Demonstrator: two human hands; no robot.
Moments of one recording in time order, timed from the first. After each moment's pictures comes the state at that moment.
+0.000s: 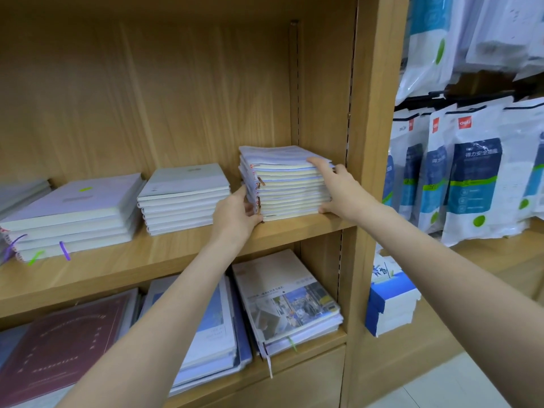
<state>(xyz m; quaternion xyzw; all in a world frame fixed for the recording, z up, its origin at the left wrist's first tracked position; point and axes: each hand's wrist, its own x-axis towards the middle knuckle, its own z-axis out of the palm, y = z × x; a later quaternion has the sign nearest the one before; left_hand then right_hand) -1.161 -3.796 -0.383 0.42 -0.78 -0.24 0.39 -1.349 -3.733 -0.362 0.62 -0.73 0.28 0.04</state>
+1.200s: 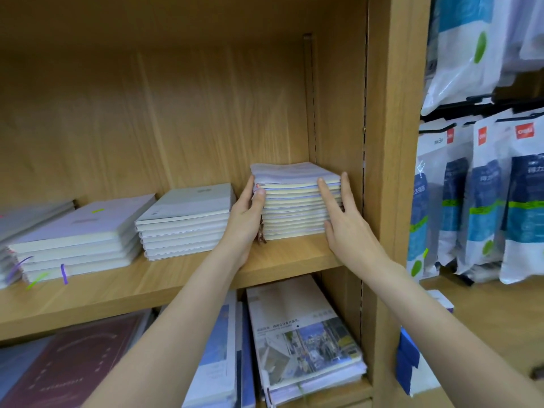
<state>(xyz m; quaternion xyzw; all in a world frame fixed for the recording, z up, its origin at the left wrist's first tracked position) -1.200 -3.854 -0.384 0.27 -0.66 -0.48 0.51 -1.363 -3.763 -0.408 0.65 -0.65 0.37 0.14</state>
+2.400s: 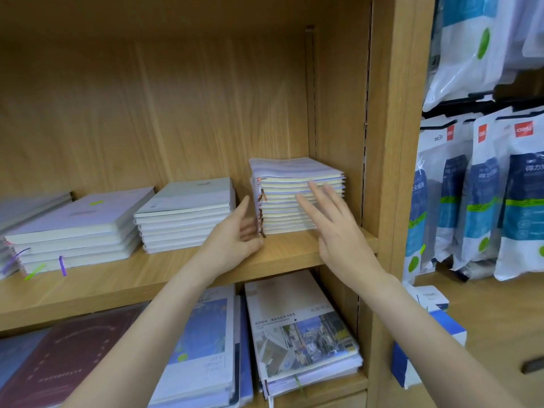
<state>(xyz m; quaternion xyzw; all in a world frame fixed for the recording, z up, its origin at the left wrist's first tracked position) -1.158 -3.810 -0.387 0.34 -0.79 -0.36 0.36 -1.351 -3.765 -0.425 0.69 -0.54 0.40 0.28</state>
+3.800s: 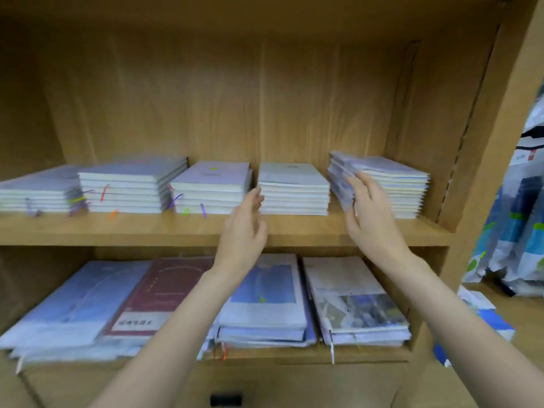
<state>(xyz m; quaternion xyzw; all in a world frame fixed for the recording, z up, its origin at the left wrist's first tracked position) -1.017 -3.756 -0.404 0.40 -0.73 -0.11 0.54 -1.230 -3.724 -0.383 0.68 -0.58 0.41 0.18</state>
